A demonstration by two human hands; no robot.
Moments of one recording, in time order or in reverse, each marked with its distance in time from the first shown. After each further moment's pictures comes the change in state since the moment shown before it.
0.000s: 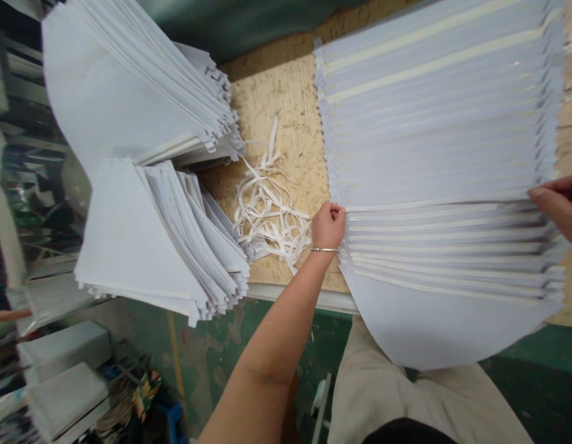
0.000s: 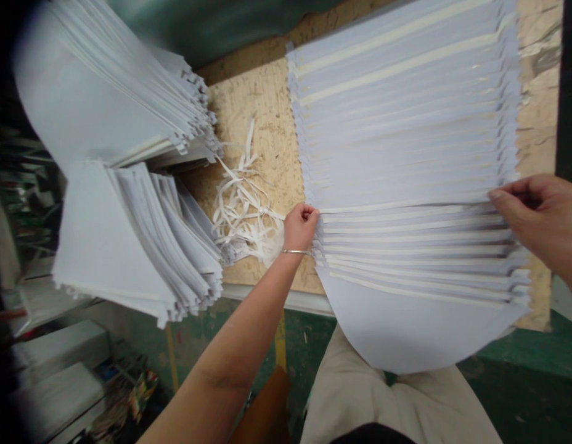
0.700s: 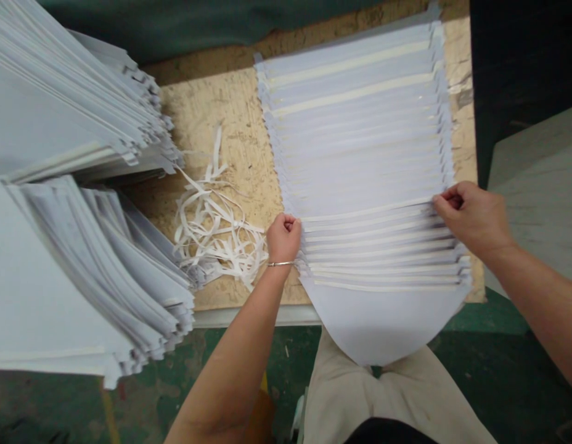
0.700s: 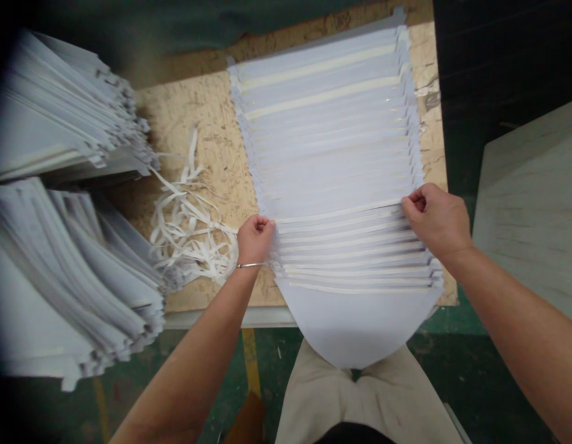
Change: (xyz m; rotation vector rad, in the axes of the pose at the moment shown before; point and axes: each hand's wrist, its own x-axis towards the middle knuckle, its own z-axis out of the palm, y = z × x) left_hand 0.006 0.007 0.003 0.037 0.048 -0.036; right_hand 0.002 -0.036 -0.006 0.063 0.031 -0.014
